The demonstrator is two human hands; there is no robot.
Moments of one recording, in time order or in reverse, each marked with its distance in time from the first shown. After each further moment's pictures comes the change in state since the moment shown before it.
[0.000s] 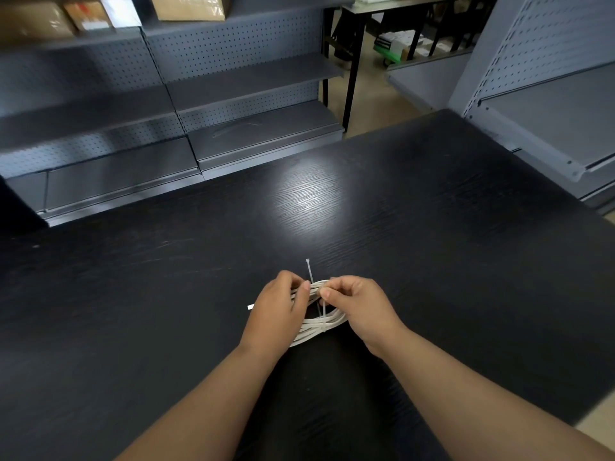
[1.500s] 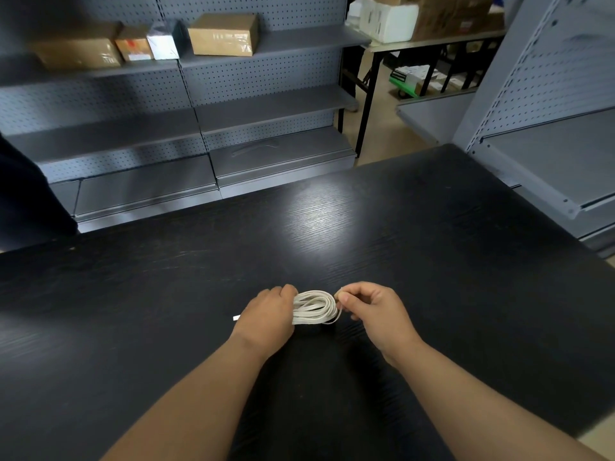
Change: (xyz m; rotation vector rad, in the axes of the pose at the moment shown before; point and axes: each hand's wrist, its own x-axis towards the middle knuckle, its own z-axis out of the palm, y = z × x) left_hand 0.011 -0.001 -0.016 0.609 -0.205 0.083; right_hand -0.012 -0.018 -0.030 -0.008 0.073 -0.081
